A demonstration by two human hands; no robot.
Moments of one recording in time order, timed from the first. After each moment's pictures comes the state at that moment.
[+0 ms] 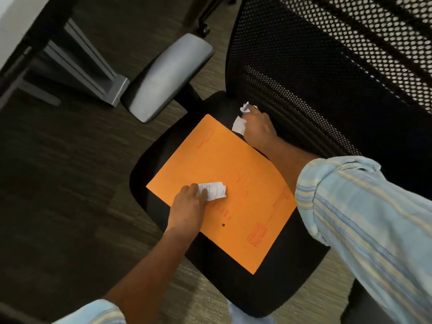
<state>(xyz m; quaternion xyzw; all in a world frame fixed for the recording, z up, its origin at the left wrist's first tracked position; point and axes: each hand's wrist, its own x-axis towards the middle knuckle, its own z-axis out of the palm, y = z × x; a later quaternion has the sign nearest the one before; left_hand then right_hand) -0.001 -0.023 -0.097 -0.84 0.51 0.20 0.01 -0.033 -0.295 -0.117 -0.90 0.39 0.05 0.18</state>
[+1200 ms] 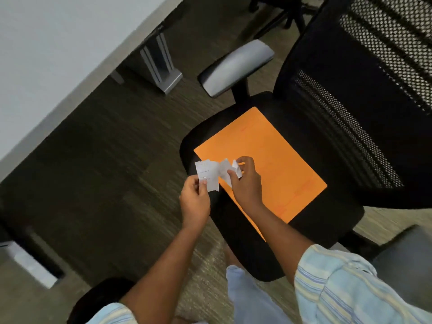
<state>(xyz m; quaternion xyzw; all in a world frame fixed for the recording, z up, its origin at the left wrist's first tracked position) -0.044 0.069 -0.035 -0.84 -0.04 0.23 -0.50 -0.094 -0.052 -0.072 -0.77 0.40 -0.11 0.49</state>
